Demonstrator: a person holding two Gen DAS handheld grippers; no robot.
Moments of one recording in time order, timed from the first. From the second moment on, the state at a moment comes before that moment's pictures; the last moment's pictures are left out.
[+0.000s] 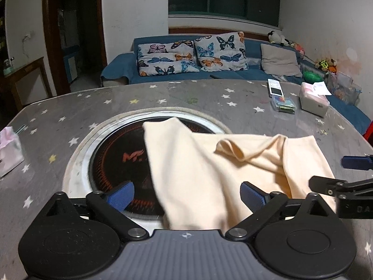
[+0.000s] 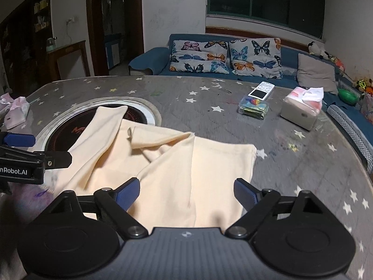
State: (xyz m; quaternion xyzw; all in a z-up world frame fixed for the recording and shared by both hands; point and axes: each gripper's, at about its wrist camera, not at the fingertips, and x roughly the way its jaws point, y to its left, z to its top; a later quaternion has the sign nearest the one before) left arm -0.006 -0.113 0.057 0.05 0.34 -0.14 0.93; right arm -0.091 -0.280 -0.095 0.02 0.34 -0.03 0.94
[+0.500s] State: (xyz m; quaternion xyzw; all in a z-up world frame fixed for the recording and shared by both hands) left arm 0.062 -0.147 0.036 0.06 0.37 -0.17 0.91; right arm -0.008 -0.308 -0.113 0.07 0.38 -0.02 0.92
